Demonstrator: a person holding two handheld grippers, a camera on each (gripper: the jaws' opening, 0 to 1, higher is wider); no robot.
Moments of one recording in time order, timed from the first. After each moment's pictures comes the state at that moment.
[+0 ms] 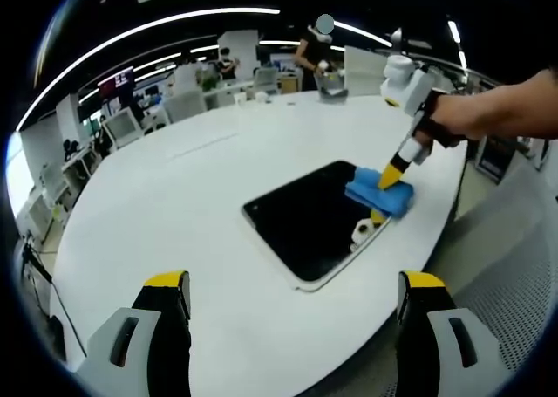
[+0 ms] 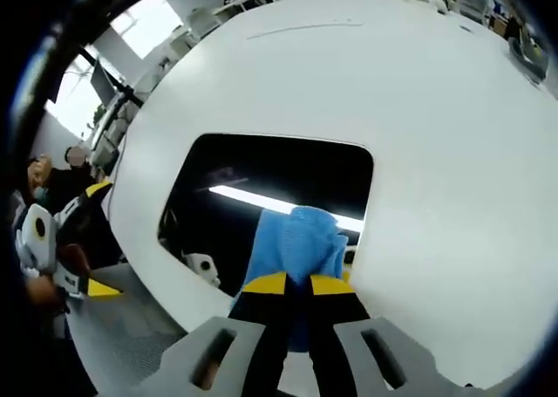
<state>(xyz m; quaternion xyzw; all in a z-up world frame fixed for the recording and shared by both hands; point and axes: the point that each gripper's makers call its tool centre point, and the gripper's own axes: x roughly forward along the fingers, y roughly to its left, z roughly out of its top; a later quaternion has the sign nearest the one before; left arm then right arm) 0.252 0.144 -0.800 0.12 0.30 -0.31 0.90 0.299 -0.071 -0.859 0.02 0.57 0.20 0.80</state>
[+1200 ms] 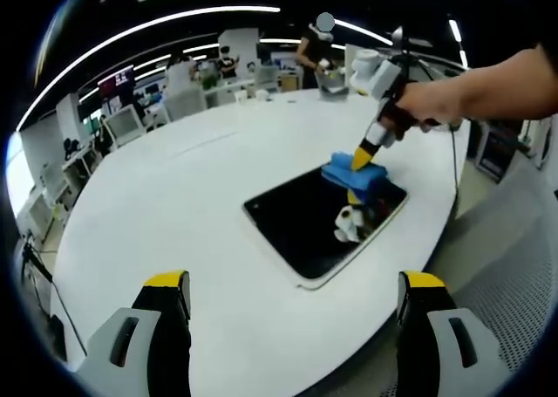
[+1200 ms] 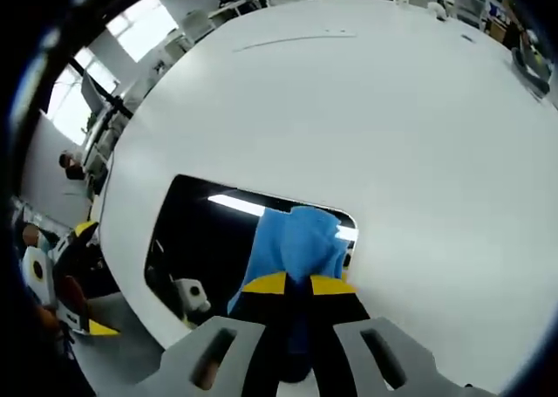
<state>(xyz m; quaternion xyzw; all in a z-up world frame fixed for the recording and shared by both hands) 0.252 0.146 -0.802 0.12 0.30 -0.30 0.90 0.356 -0.073 -0.857 0.02 0.56 0.19 0.80</state>
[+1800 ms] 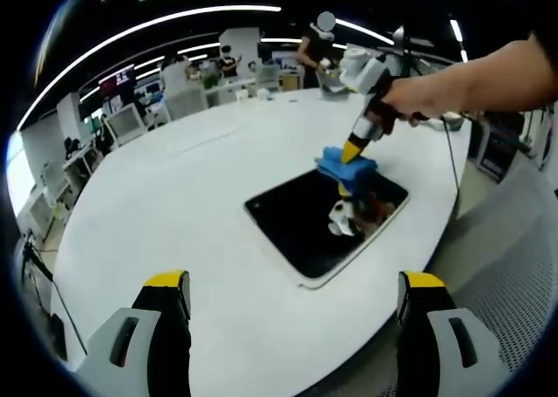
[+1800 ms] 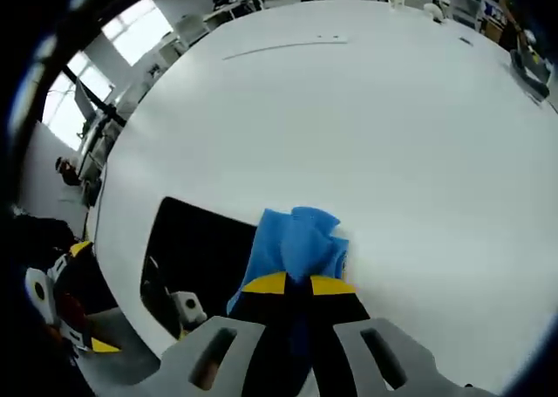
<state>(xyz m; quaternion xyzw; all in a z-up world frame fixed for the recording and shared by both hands) 0.254 0.148 -0.804 0.12 0.30 -0.30 0.90 0.380 -0.075 -0.854 0.02 0.56 0.18 0.81</state>
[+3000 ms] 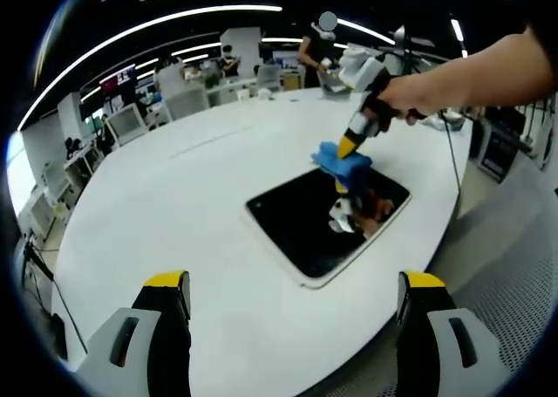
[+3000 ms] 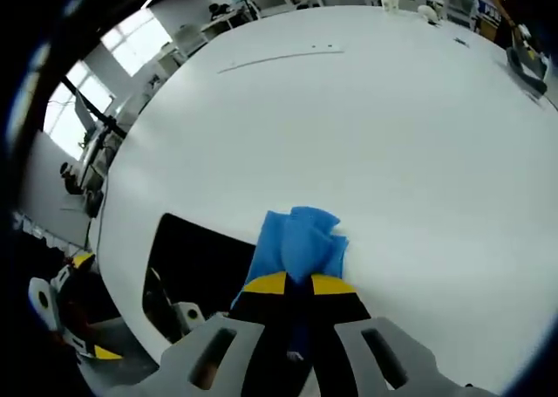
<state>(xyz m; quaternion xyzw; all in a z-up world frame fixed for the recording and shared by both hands) 0.254 0.148 -0.804 0.12 0.30 -0.30 0.90 0.388 -0.081 -0.847 0.03 0.54 0.18 0.82</state>
